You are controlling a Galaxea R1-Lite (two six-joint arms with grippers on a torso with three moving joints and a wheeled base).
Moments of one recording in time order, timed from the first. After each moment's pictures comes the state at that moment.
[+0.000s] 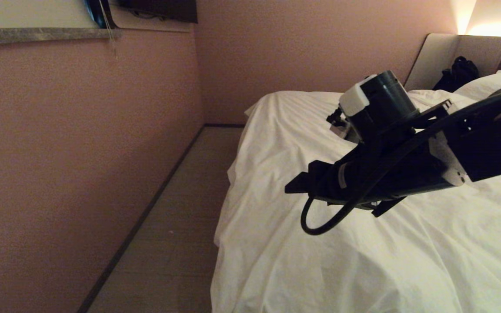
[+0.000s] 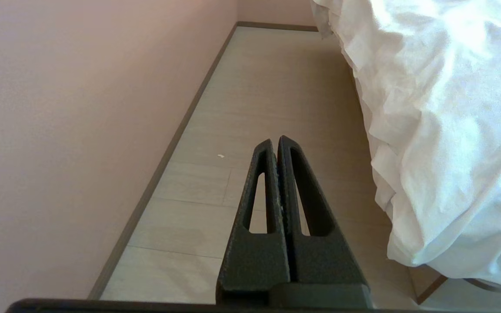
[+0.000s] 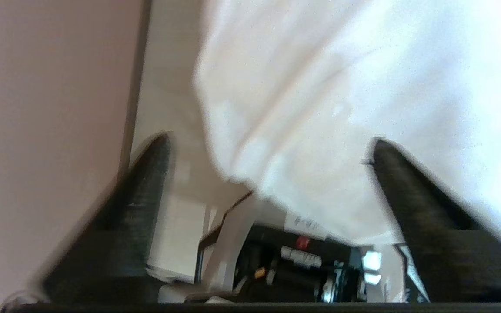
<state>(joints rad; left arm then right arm) 0.00 0.00 0.00 -0.01 0.03 -0.04 0.73 1.75 -1.52 0.51 -0.13 0.66</state>
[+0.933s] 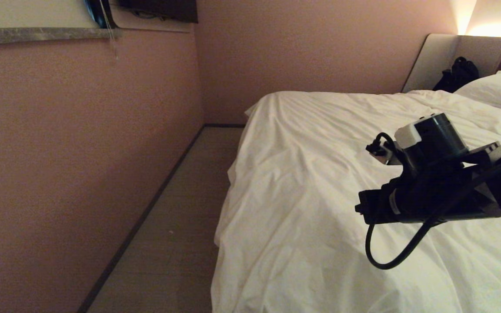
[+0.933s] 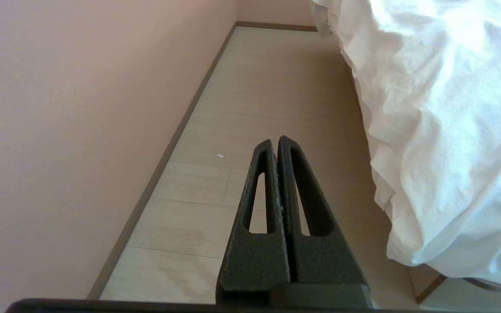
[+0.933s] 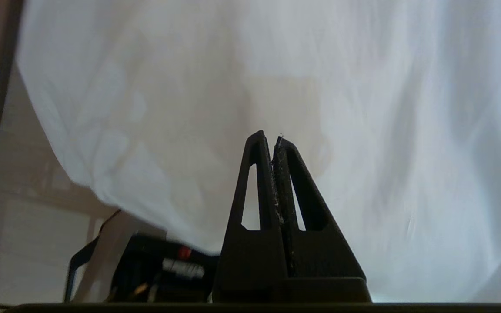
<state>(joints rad) 0.00 0.00 0.00 -0.01 0.03 -0.04 0.49 1.62 -1.13 0.28 -0.14 0.28</state>
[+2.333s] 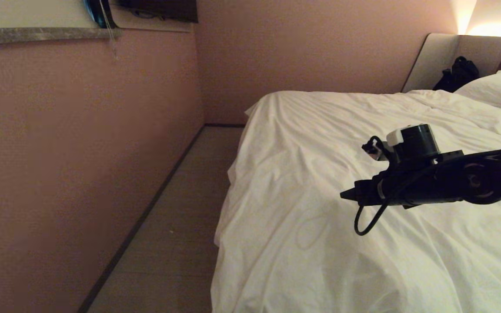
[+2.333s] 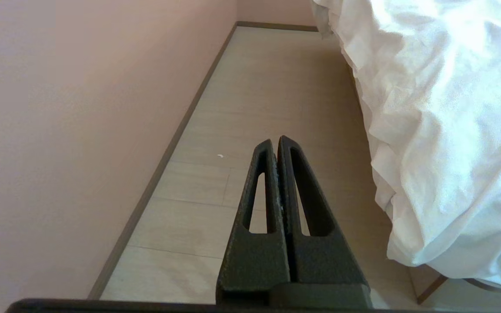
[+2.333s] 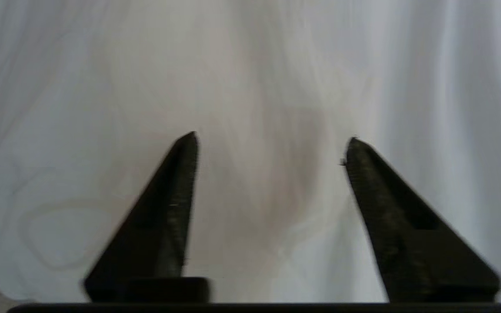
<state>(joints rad) 0.00 0.00 0.00 -0.01 0.03 -0.04 0.27 1.83 -1.14 0.00 0.00 0.12</state>
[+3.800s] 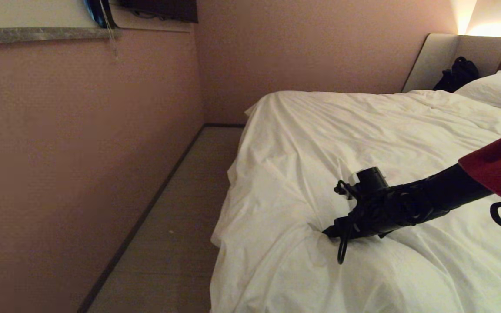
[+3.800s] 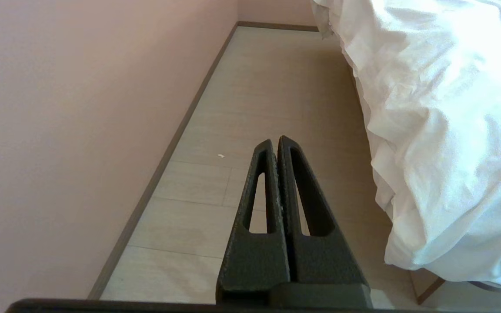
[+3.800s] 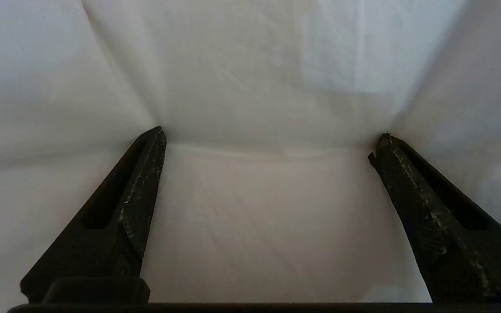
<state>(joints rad) 0.00 0.00 0.00 -0.01 0.03 -0.04 0.28 2.13 -1.16 0.00 0.02 0.05</state>
